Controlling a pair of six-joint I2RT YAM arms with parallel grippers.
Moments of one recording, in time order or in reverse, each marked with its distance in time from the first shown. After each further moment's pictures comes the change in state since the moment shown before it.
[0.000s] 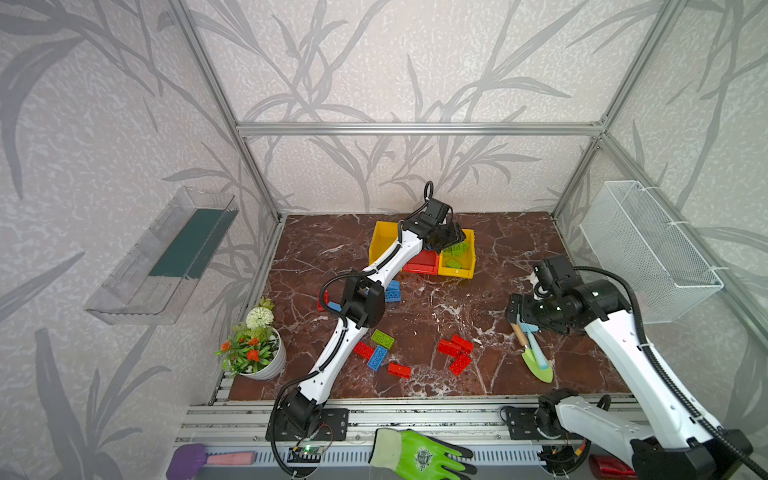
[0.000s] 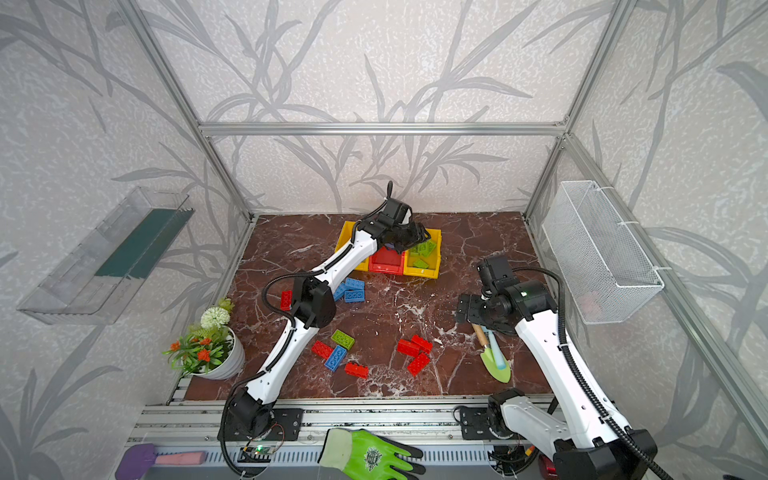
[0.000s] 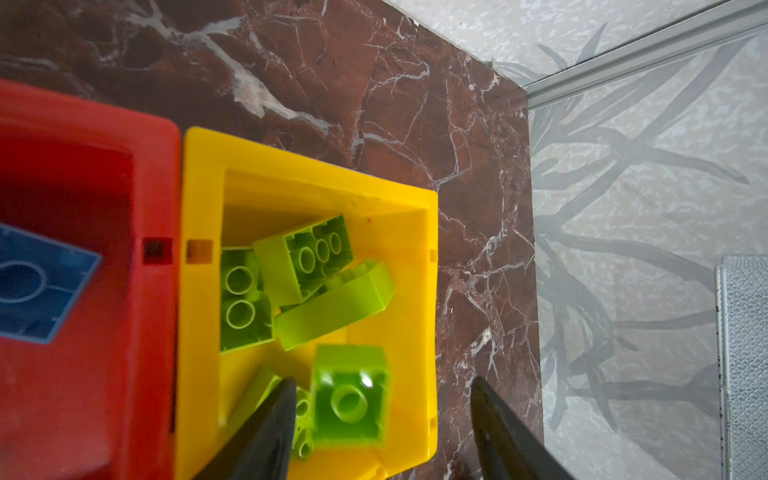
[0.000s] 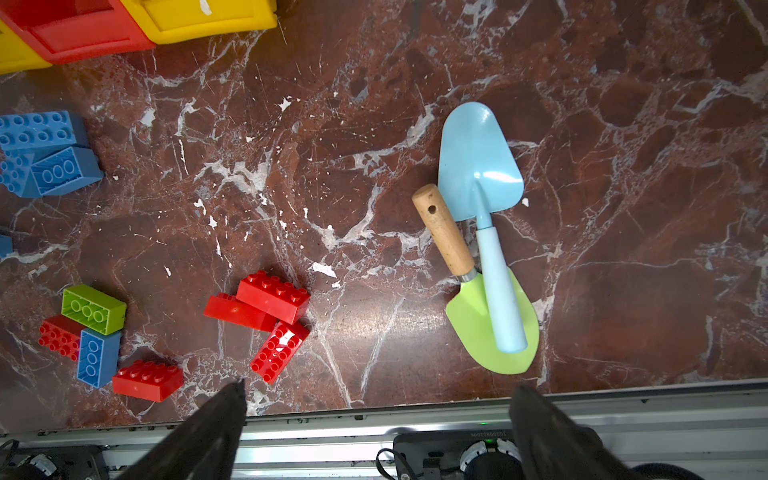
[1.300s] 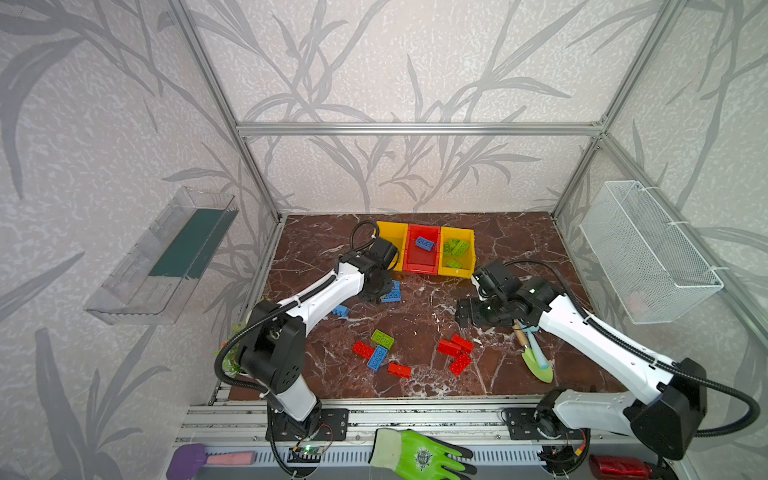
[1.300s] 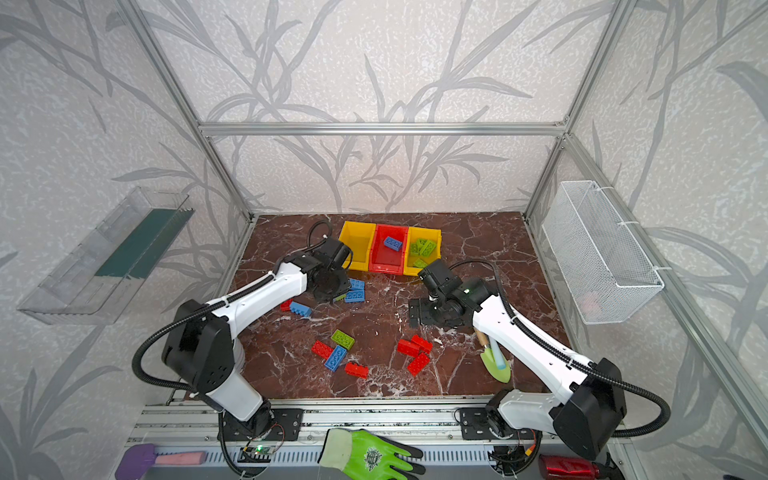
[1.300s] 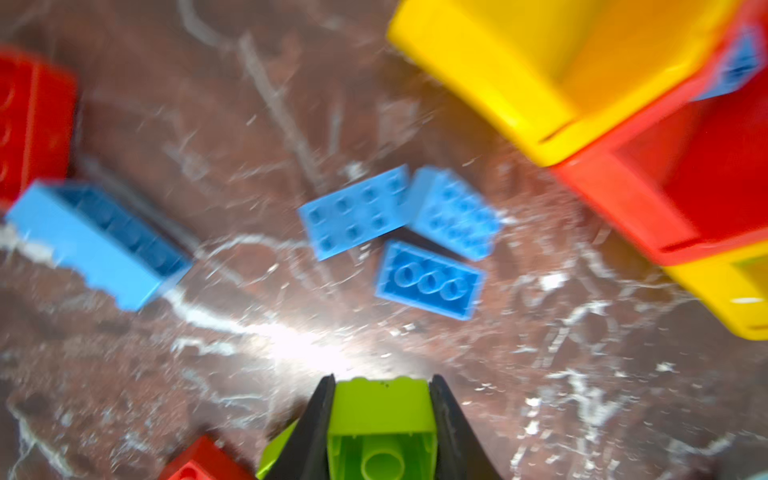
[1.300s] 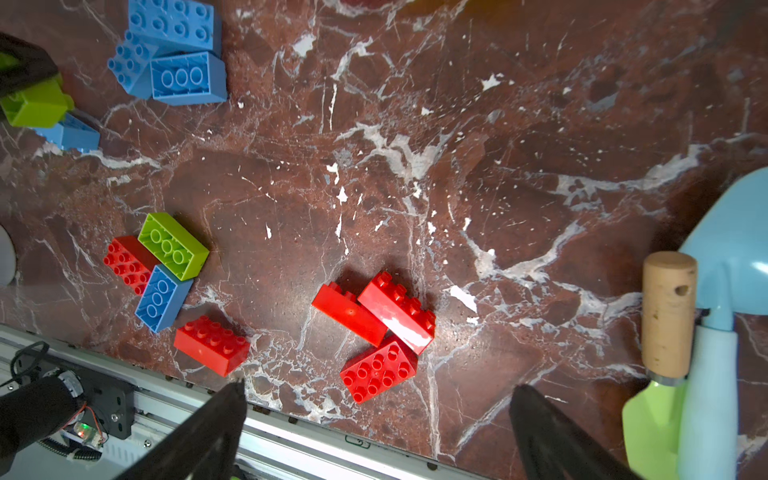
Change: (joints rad) left arm 0.080 -0.982 -1.312 -0.131 -0.429 -0.143; right arm 0.376 0.193 -0.027 0.285 -0.026 0.112
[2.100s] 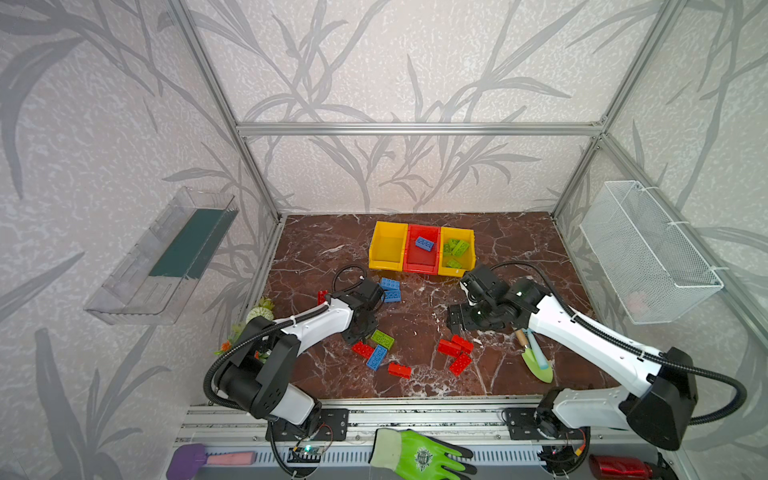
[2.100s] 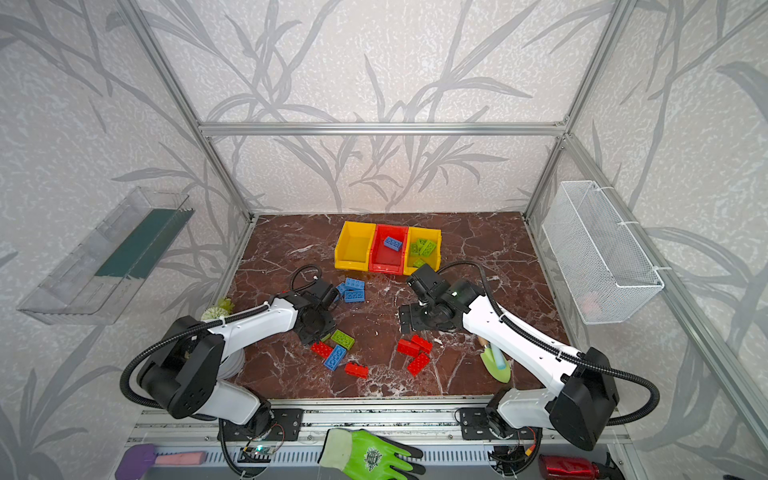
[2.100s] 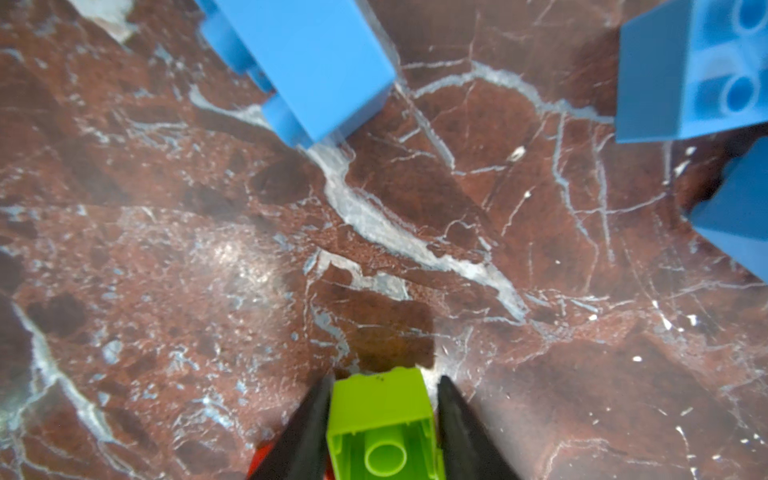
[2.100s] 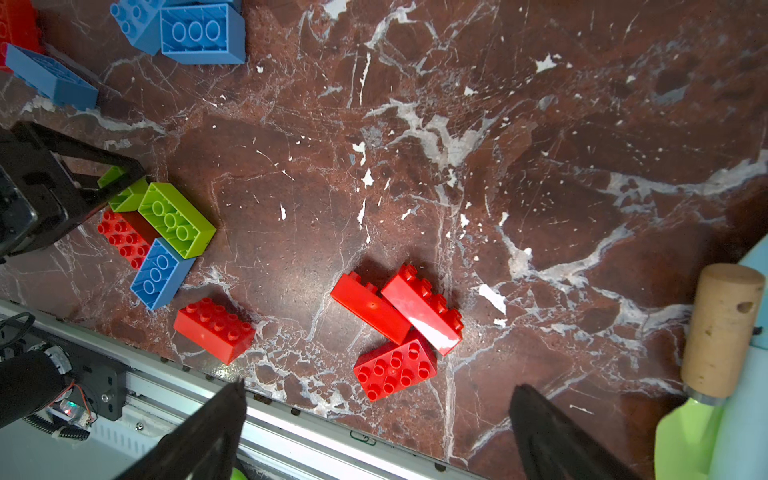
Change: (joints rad) left arm 0.000 -0.187 -0.563 0.177 -0.001 -0.181; right arm 0.097 0.058 0.000 0.028 -0.007 0.008
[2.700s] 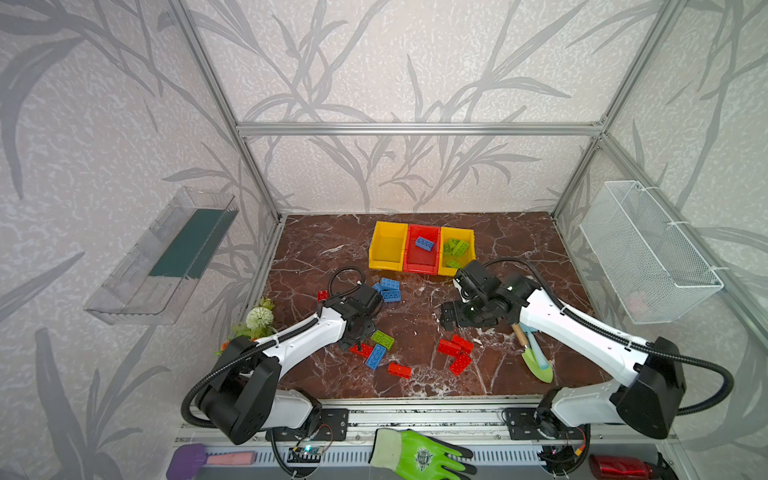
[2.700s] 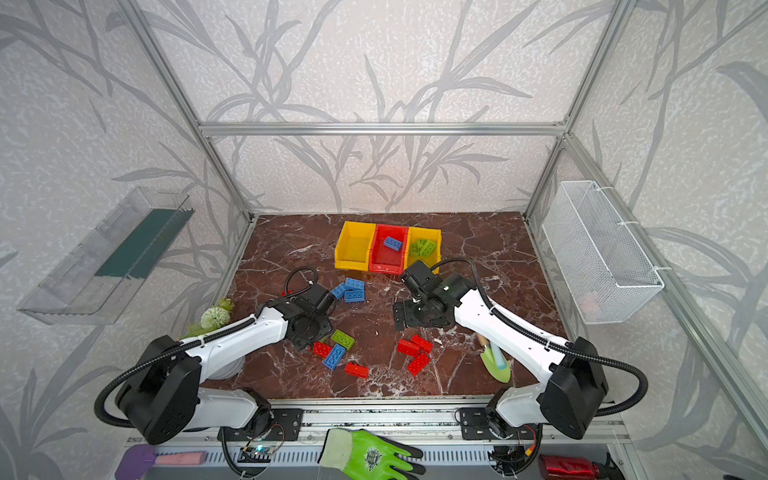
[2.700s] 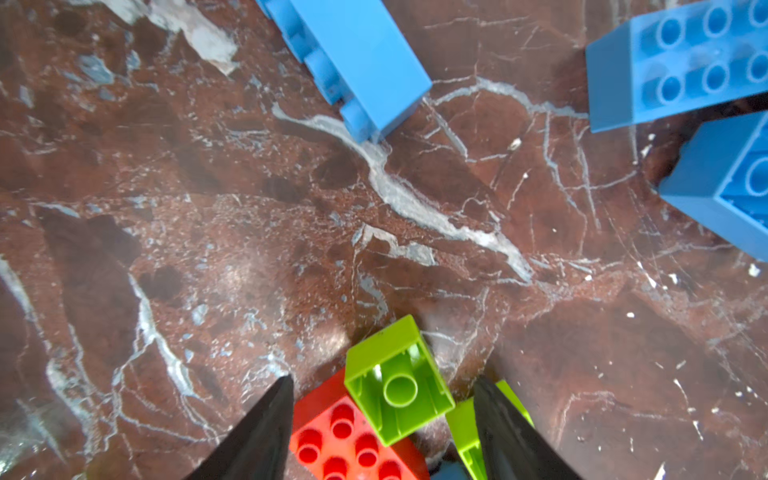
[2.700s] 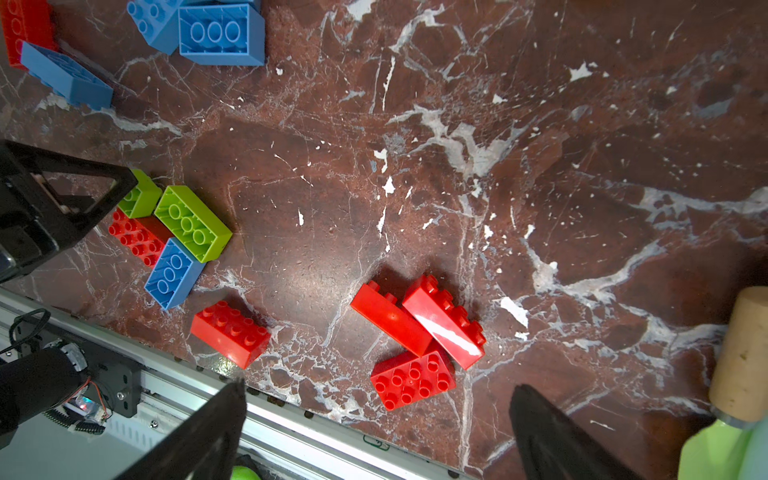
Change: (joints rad) left arm -0.031 -0.132 -0.045 -0.050 -0.073 -0.004; right arm 0.019 0.067 0.052 0.007 -0.020 -0.002
